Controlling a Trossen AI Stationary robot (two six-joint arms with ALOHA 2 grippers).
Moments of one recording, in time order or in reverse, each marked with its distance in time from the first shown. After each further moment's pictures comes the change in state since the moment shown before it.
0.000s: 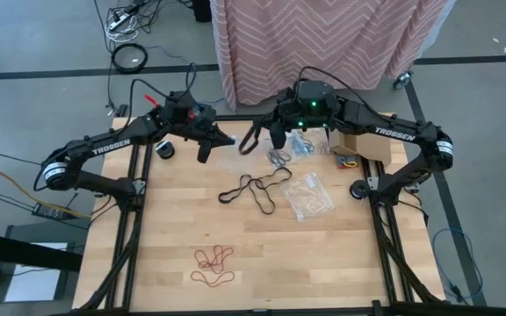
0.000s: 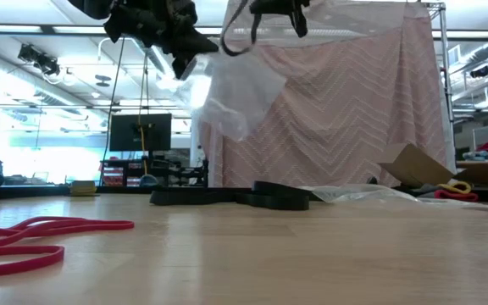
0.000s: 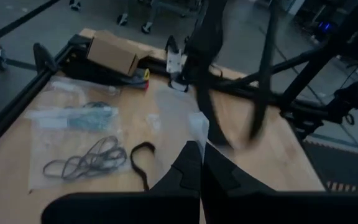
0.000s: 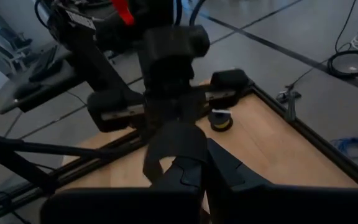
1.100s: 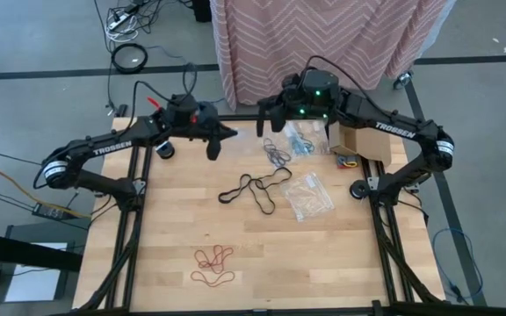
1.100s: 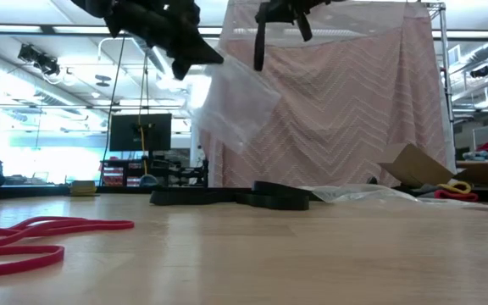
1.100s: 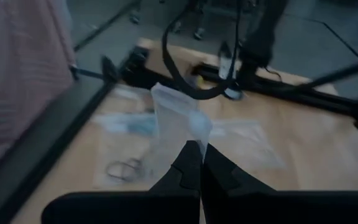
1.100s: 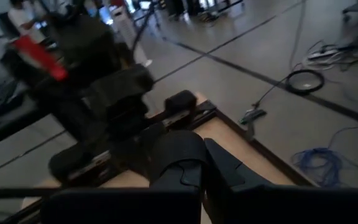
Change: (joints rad) left arm -0.052 0.010 0.000 0.040 -0.285 0.032; right arm -0.078 0.000 0.002 0.054 0.082 0.009
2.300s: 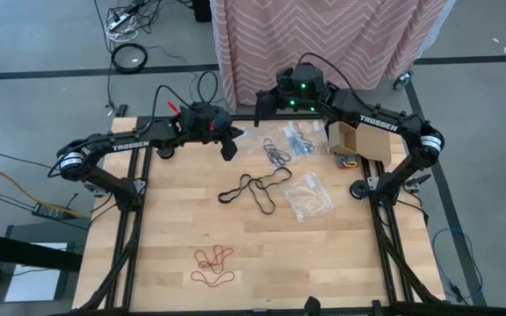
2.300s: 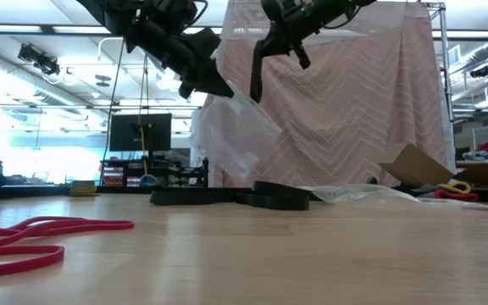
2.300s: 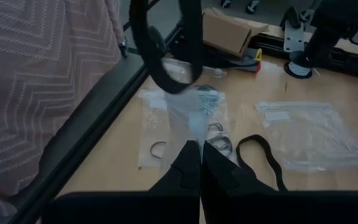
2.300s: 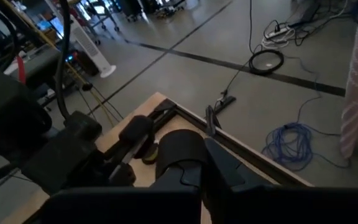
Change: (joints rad) left arm -0.046 0.154 0.000 0.067 -0.263 0.025; right arm -0.104 0.113 0.000 0.039 0.048 0.107
